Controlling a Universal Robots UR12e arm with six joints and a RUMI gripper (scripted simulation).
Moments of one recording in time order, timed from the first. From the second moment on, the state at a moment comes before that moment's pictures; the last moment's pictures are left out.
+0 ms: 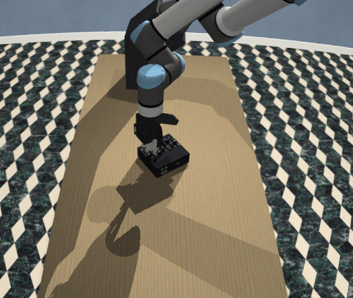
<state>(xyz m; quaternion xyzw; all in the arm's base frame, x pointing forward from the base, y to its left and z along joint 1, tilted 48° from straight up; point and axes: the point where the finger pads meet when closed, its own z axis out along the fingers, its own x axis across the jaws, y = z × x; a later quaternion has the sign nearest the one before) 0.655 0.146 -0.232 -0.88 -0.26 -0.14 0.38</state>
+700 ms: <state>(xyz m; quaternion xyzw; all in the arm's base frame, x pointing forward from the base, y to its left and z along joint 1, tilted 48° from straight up) 0.646 0.142 -0.237 -0.88 -0.26 -0.14 0.38</state>
